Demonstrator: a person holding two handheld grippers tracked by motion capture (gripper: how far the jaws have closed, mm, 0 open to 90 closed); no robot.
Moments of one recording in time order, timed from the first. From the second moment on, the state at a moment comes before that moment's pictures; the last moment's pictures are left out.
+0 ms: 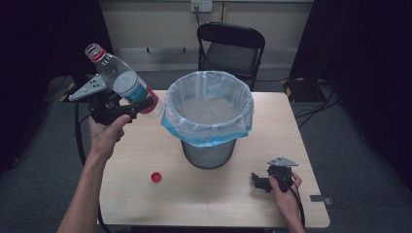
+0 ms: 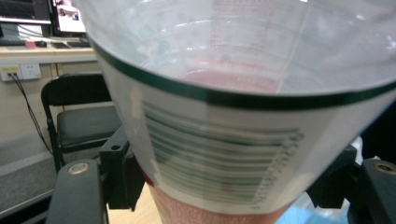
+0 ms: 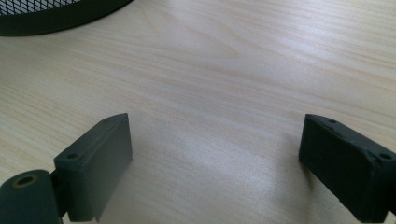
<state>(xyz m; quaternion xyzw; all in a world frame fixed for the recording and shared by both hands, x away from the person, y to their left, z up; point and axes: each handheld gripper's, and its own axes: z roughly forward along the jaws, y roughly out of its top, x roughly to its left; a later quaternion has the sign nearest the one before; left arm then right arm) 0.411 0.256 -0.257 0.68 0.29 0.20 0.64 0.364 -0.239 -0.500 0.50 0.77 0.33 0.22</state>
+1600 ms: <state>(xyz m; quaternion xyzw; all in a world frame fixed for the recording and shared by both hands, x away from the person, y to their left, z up) 0.453 0.147 -0.228 0.72 0.23 0.13 0.64 0.364 -0.239 -0.500 0.50 0.77 0.33 0.22</state>
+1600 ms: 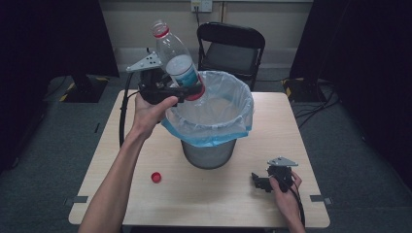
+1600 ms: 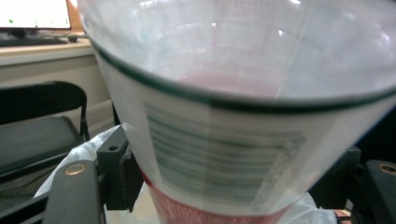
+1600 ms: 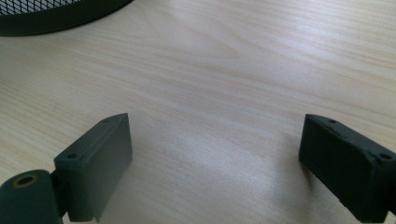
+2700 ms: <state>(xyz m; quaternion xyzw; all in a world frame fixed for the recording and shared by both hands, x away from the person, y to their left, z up) 0.444 0.191 -0.240 0.72 0.25 0.15 0.63 0.364 -0.239 -0.500 0.50 0.77 0.33 0.22</state>
